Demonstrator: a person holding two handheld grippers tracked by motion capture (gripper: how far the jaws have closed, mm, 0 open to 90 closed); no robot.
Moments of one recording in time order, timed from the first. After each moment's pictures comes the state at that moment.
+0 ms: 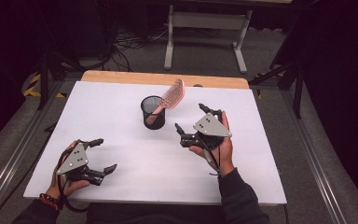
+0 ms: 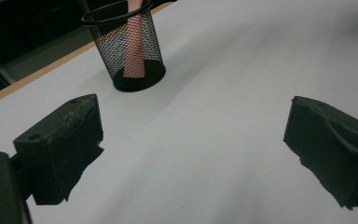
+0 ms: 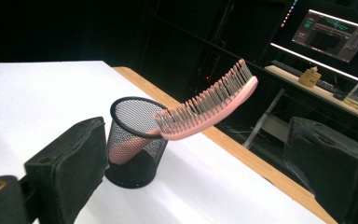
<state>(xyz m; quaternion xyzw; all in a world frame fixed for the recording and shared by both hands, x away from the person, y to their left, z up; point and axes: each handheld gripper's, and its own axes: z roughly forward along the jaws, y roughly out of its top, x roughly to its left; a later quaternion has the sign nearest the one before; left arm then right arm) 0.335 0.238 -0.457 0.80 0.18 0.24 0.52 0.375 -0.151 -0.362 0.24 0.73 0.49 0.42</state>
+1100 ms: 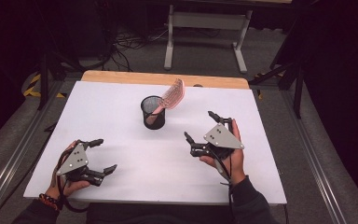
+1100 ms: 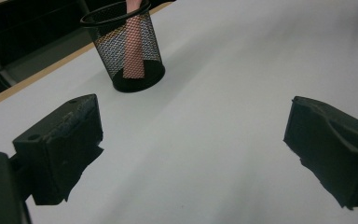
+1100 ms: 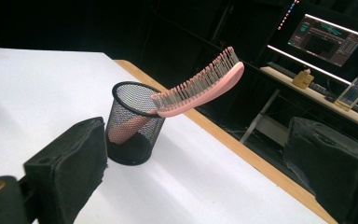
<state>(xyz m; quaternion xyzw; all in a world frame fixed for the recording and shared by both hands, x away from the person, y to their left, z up) 0.334 0.237 -0.457 0.80 0.18 0.24 0.52 0.351 -0.177 -0.367 0.23 0.73 0.48 0.43</state>
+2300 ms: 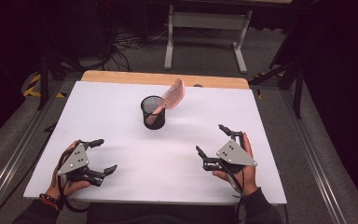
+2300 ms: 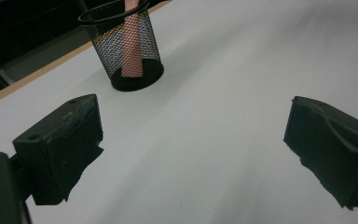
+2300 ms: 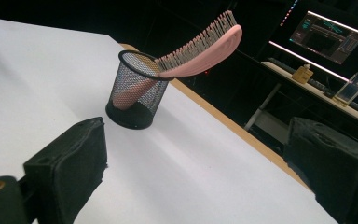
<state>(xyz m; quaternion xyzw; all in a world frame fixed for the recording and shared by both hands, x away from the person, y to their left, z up) 0.335 0.237 -0.458 0.80 0.18 0.24 0.52 0.327 -0.214 -0.397 0.21 0.74 0.47 0.43</state>
